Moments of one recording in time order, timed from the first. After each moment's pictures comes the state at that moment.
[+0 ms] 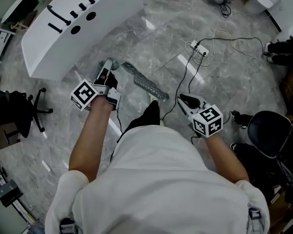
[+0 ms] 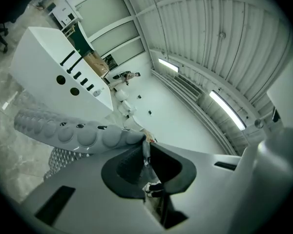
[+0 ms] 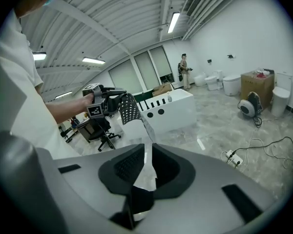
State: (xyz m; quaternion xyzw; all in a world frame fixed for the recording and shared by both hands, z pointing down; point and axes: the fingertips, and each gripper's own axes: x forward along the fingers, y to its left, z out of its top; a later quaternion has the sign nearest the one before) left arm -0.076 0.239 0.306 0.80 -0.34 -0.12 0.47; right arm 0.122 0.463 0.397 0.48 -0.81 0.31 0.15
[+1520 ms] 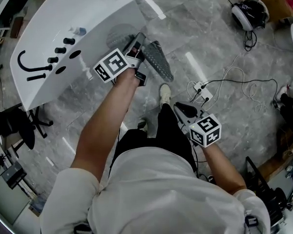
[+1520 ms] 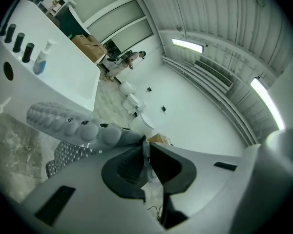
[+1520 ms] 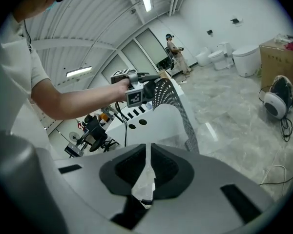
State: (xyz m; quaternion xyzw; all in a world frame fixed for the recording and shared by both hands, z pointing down) left arm 0.301 -0.362 0.423 0.78 -0.38 -0.07 0.49; right arm 0.366 -0.072 0.466 0.37 -0.81 0.41 0.16
